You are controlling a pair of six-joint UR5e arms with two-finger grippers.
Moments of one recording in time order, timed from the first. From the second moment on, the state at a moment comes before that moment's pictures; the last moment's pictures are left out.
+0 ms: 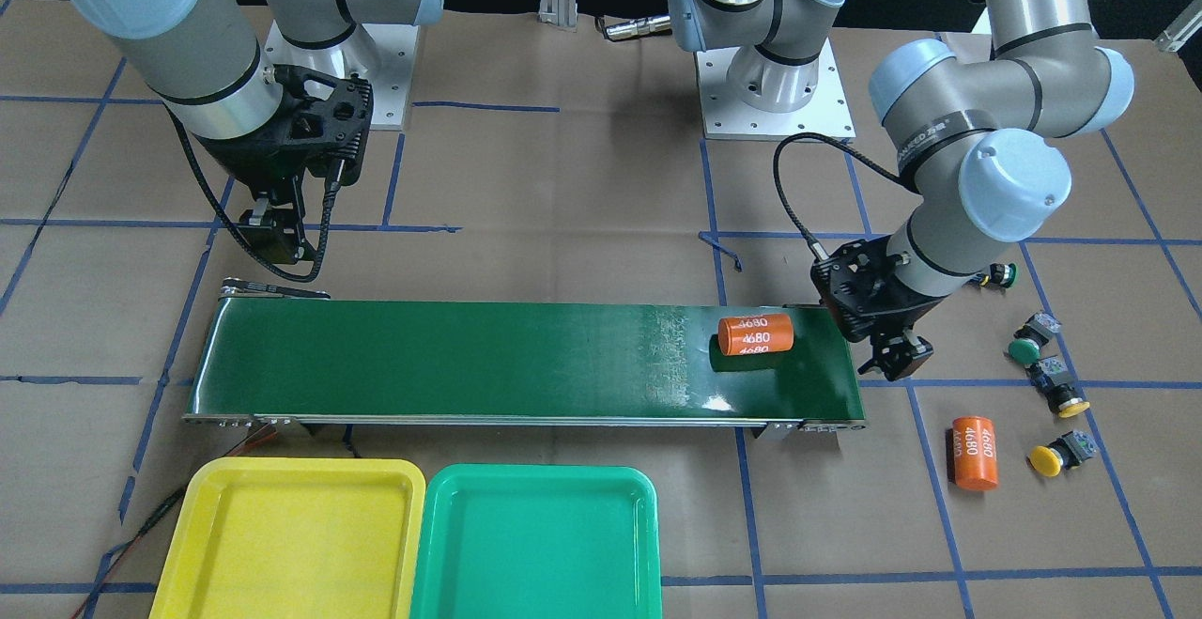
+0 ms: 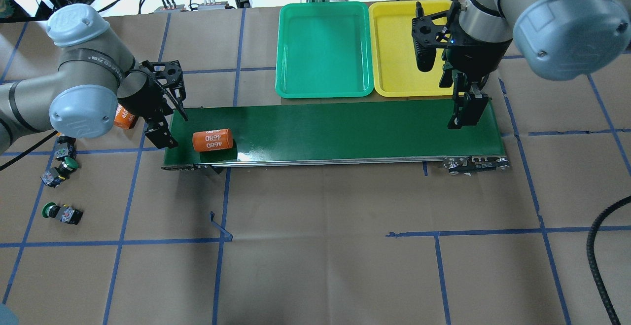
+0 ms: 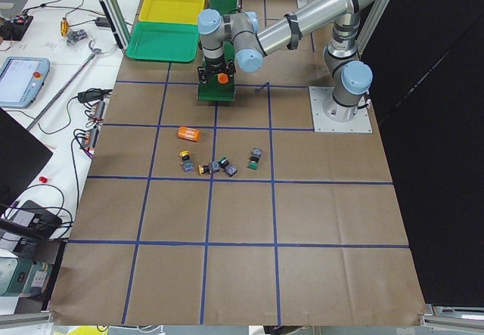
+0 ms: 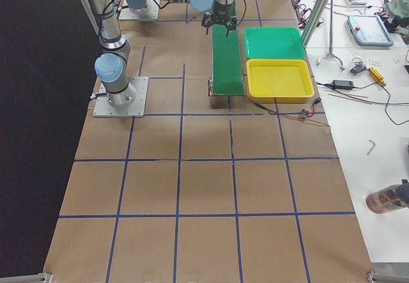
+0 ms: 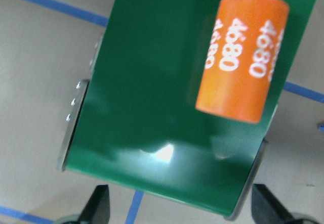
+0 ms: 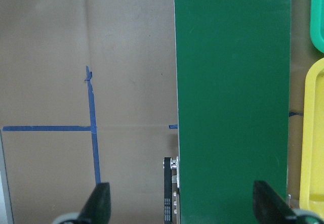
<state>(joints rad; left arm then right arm) -1.35 -1.79 -1.85 -1.11 1.54 1.41 1.59 -1.51 1.63 -1.59 -1.55 -1.53</state>
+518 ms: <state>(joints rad) -1.22 -1.86 -1.70 -1.12 1.55 1.28 1.59 -1.50 1.64 -1.63 -1.55 -1.54</state>
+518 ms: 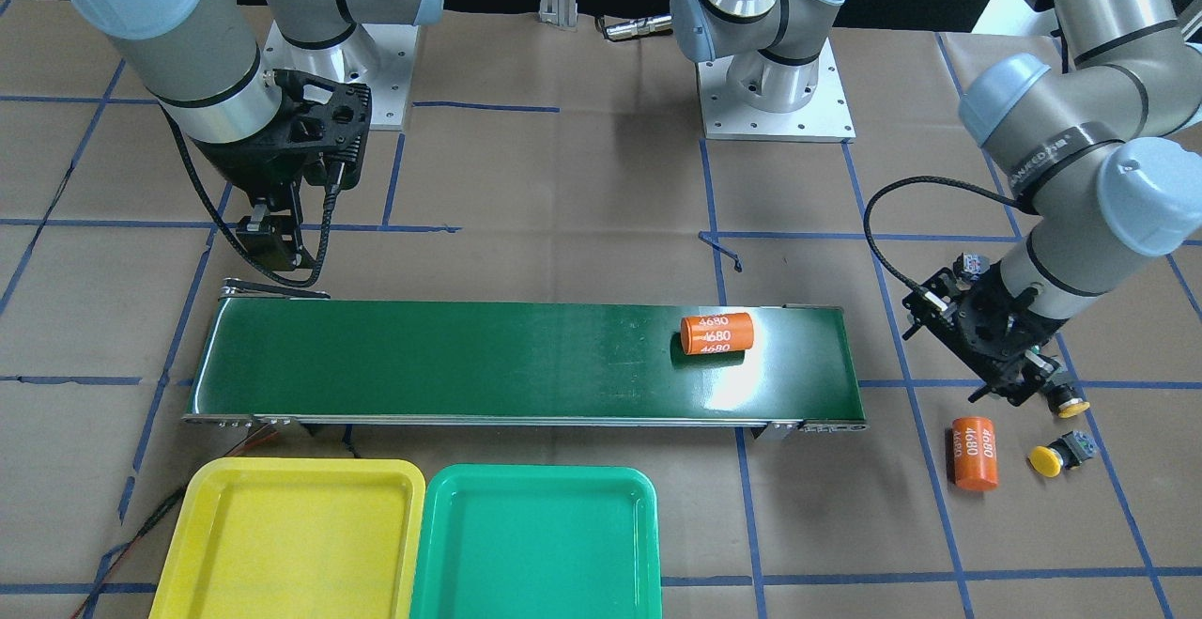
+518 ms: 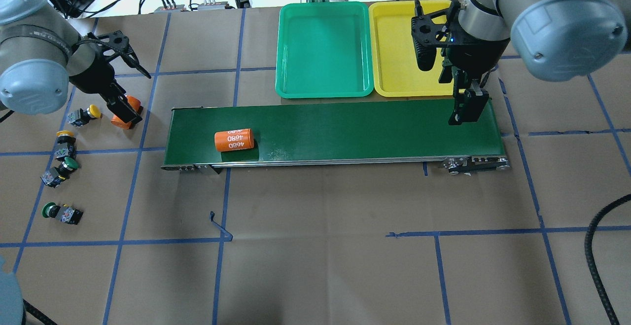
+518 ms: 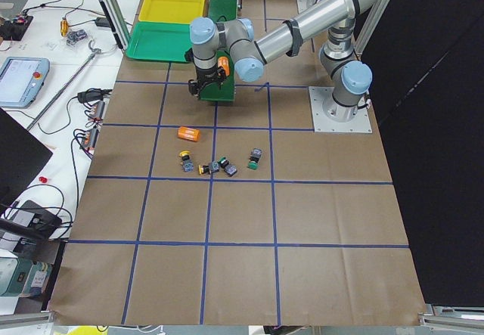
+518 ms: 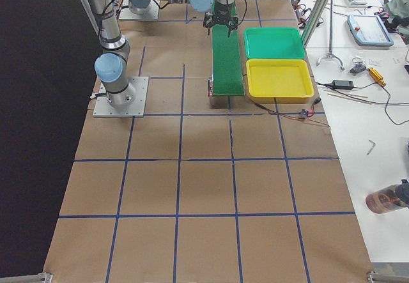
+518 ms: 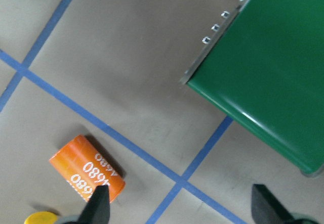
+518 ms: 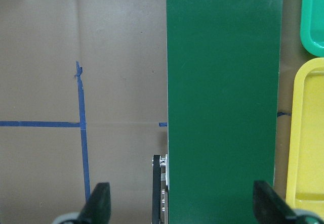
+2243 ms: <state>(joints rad) -0.97 -2.27 -1.36 -1.15 1.55 1.95 1.72 -1.46 1.65 -1.75 -1.55 -1.52</state>
